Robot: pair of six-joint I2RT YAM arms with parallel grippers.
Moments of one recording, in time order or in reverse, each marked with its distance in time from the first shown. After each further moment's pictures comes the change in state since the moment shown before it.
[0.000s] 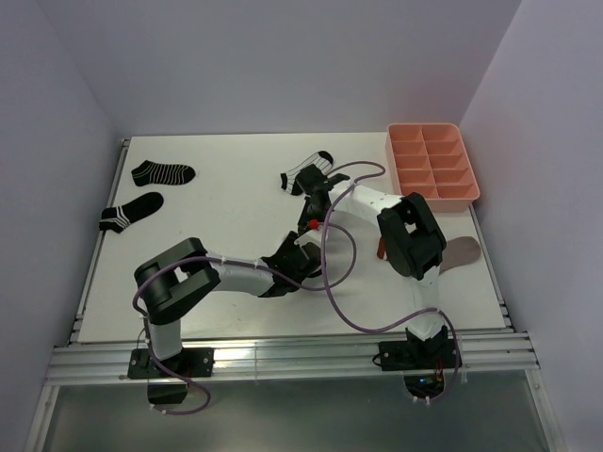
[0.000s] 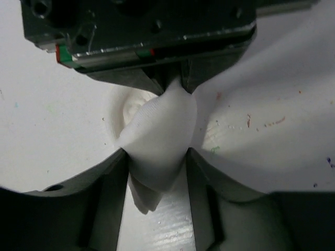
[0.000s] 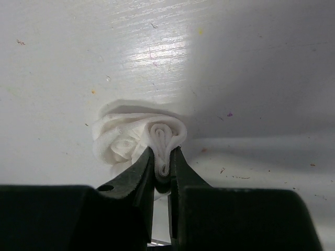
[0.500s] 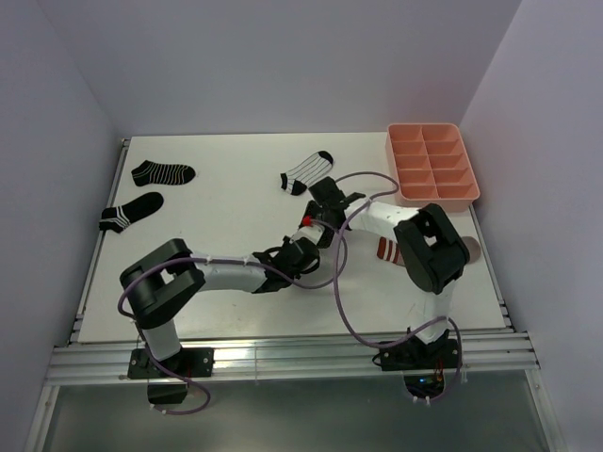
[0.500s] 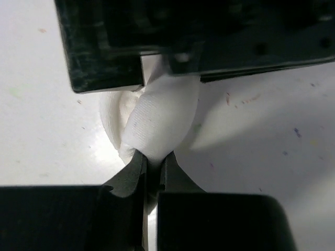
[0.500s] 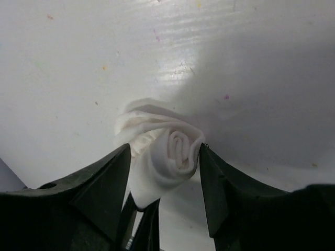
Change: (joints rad) left arm 0.031 -0.056 0.005 -0.105 0.140 -0.098; right arm -0.011 -0.170 -0.295 0.317 -0.044 0.024
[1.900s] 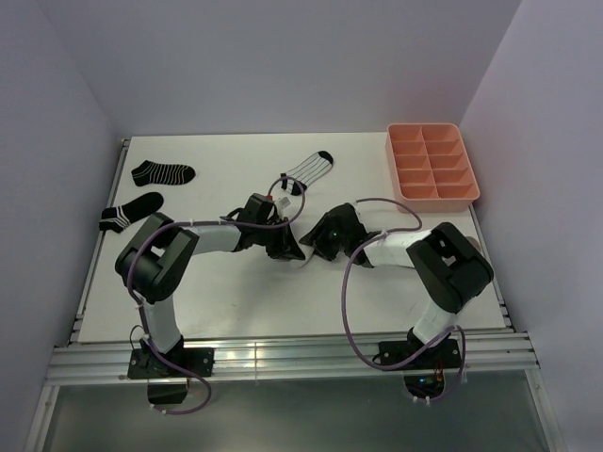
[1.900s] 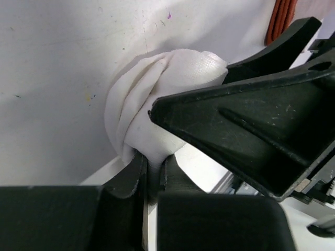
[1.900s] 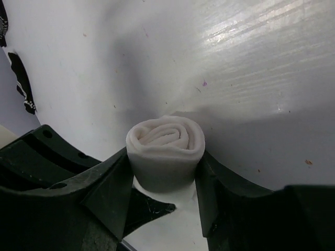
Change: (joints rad) left arm 0.434 0.073 0.059 -0.017 1.093 -0.500; right arm 0.014 -0.212 -0.503 0.638 0.063 0.236
